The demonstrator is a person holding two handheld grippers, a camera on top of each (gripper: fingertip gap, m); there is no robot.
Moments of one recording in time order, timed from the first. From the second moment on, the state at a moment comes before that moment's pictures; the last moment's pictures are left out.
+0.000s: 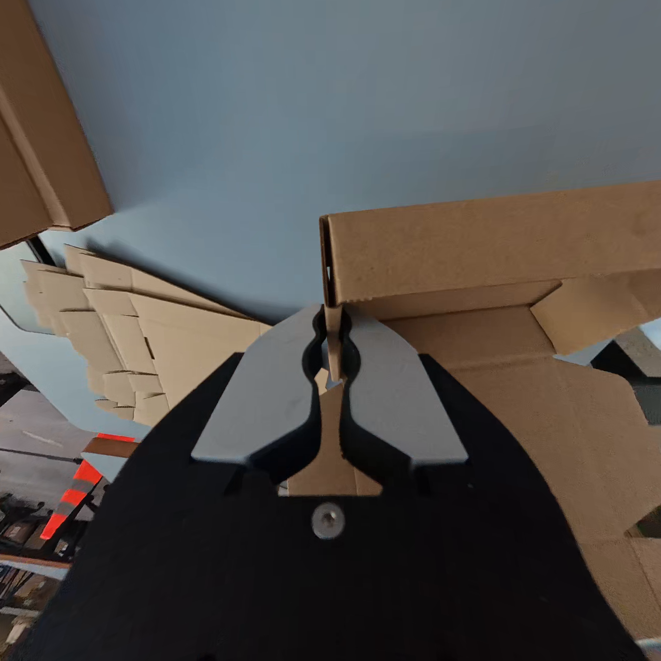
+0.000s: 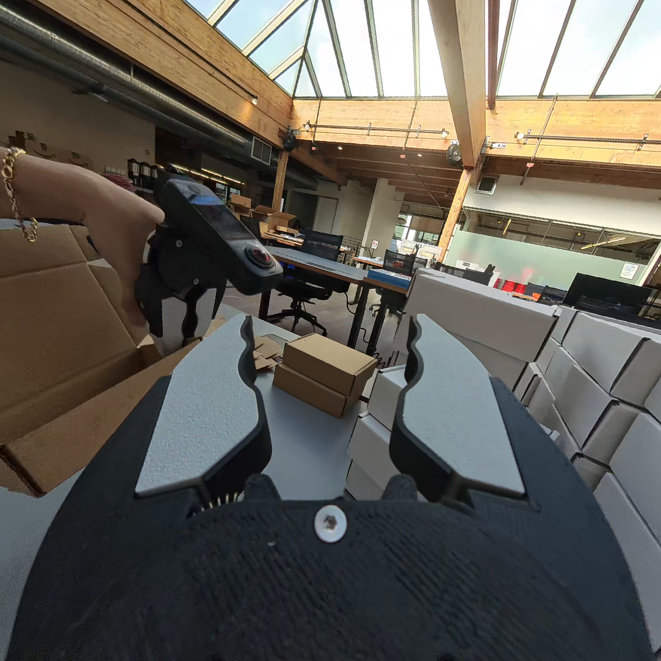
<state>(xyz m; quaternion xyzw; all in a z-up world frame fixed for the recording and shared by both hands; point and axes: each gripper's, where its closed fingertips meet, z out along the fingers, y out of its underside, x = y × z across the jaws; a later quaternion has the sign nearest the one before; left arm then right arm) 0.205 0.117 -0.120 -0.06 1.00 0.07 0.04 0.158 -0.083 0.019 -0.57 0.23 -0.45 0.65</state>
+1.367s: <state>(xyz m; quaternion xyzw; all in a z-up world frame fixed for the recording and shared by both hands) 0.159 0.192 0.024 -0.31 0.68 -0.63 0.23 0.170 0.120 -0.158 -0.94 0.02 -0.05 0.35</state>
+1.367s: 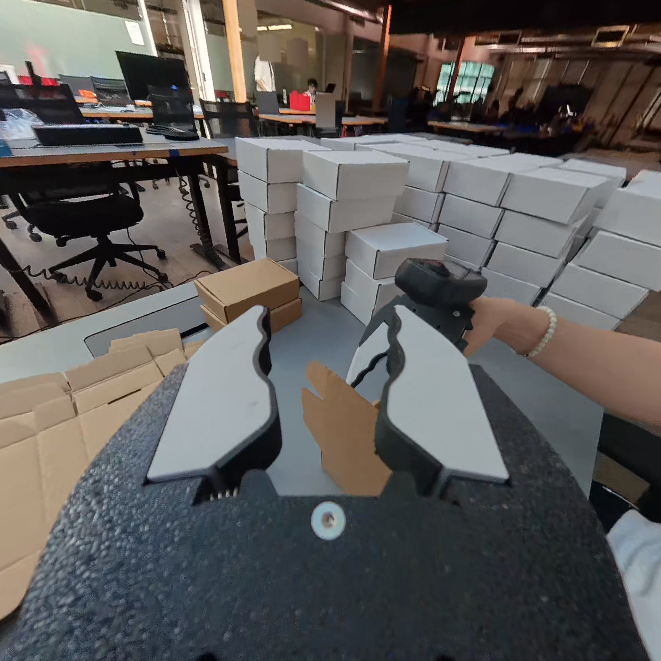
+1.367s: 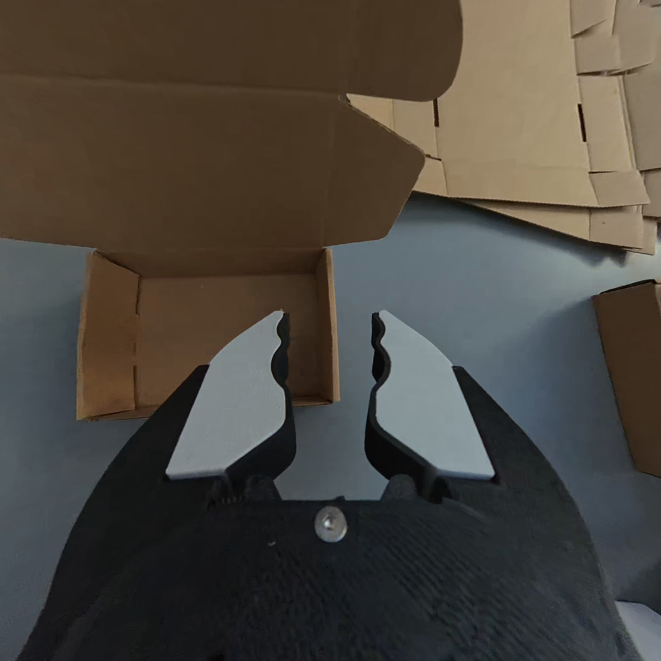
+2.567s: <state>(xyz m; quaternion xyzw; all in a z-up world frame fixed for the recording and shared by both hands) 0.136 0.188 -0.088 -0.38 0.65 -0.64 0.17 0.218 -0.024 -0.211 -0.67 0.66 -0.19 0.27</state>
